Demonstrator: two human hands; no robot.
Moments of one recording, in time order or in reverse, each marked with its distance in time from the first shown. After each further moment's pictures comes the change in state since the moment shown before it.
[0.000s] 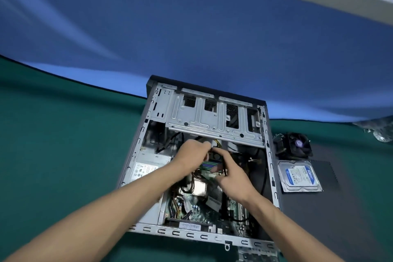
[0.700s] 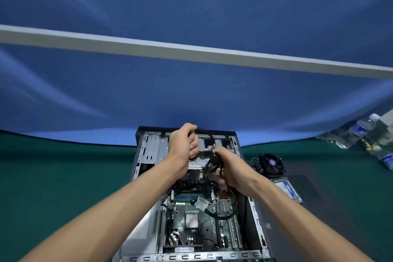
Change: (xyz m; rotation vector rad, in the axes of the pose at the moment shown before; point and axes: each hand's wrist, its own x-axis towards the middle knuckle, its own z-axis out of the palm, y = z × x) left_hand -0.057 0.120 -0.031 -0.774 -0.016 0.277; right_hand -0.052 -0.096 -0.075 0.606 -0.122 -0.013
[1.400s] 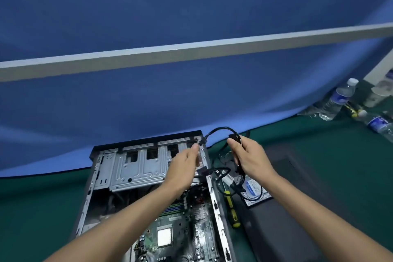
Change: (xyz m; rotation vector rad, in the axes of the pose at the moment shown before) left_hand 0.039 -0.097 0.081 0.941 -0.061 0.068; right_hand -0.005 0.032 -0.164 -0.385 0.575 -0.399
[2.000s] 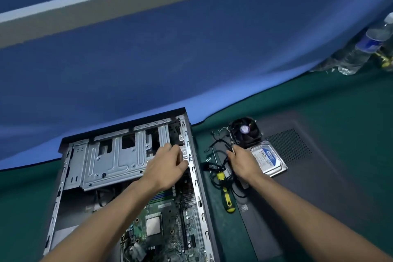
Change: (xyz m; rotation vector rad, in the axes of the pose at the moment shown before) left_hand 0.052 -0.057 0.033 0.750 -0.236 0.098; right_hand 0.032 0.162 0.037 -0.326 -0.222 0.383
